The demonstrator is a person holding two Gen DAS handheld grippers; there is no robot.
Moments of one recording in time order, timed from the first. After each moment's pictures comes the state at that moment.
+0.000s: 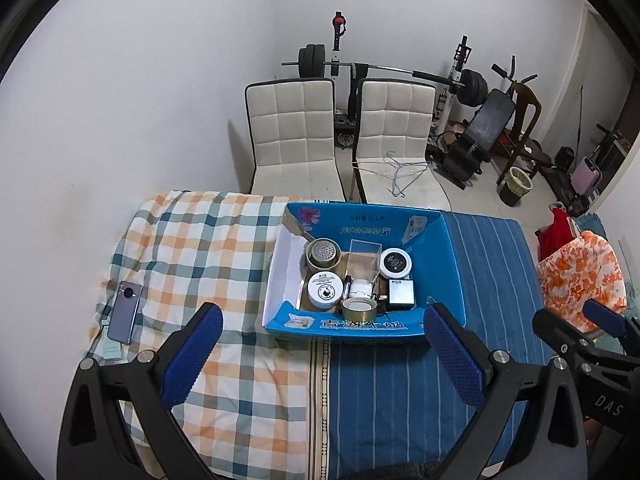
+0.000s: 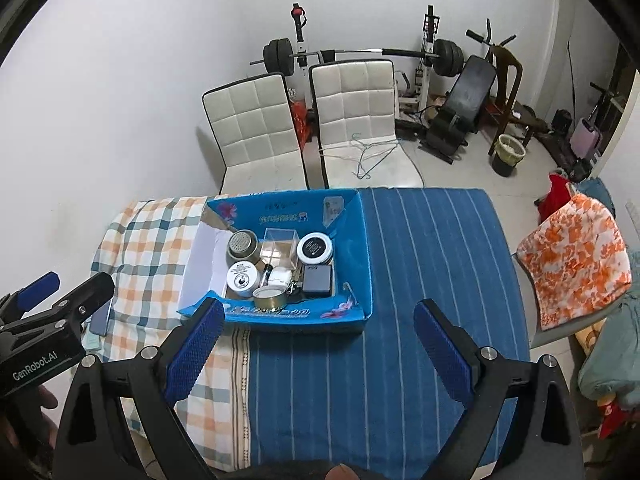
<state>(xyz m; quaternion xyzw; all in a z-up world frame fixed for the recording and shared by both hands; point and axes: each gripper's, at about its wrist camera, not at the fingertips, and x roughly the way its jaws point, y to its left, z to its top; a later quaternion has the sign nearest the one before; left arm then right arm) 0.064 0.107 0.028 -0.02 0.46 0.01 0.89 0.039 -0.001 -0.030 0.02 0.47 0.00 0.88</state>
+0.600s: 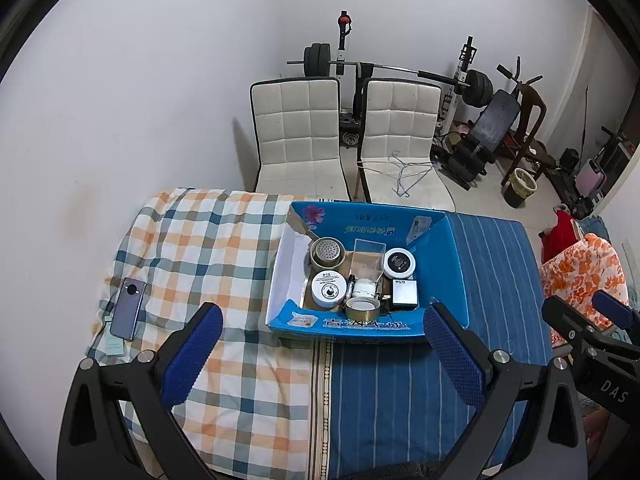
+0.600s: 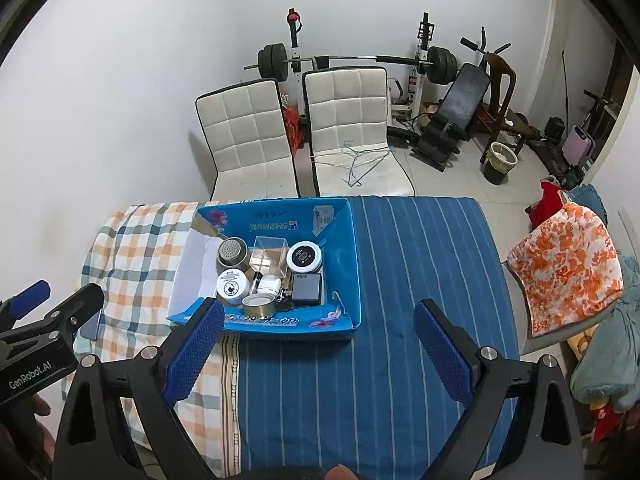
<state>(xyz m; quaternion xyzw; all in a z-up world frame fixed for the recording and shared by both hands) 0.064 0.107 0.027 -0.02 0.47 0.02 0.88 0.044 -0.008 -0.028 0.01 0.47 -0.01 0.88</state>
